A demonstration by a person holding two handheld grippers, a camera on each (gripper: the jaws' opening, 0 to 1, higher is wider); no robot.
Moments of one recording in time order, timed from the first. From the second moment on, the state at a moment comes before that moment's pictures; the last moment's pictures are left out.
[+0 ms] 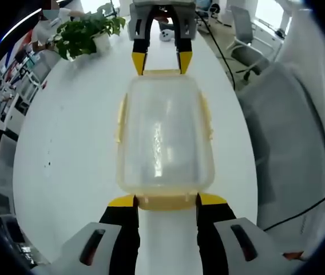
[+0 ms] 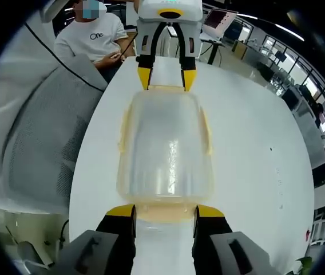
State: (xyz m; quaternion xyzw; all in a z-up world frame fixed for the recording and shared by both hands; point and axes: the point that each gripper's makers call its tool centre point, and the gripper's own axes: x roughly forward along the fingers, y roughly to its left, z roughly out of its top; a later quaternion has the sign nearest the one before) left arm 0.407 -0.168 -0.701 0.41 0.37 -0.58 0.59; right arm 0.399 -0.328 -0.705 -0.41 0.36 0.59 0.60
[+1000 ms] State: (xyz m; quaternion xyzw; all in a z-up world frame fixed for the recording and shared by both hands) left arm 0.417 -0.203 -0.729 0.41 0.38 -0.59 0.59; right arm 0.410 -0.363 -0.730 -0.42 0.37 0.58 0.59
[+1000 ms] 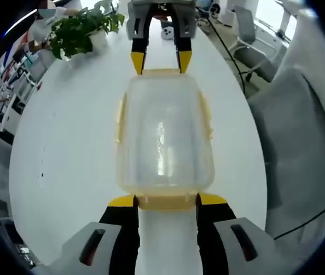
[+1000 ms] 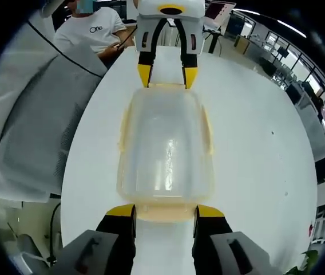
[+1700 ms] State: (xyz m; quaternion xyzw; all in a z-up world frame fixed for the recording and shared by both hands) left arm 0.417 -0.204 -0.740 0.41 0.37 -0.59 0.58; right arm 0.407 -0.364 -0.744 -0.42 0.38 0.58 0.58
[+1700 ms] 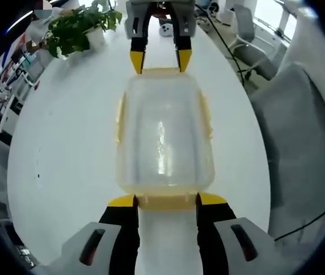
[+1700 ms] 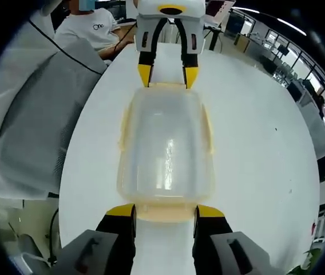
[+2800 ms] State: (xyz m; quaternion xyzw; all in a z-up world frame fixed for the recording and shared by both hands) left arm 0.416 -0.200 -0.745 0.41 0.39 -0.58 0.59; right arm 0.410 -0.362 -0.749 -0.42 0.38 0.58 0.58
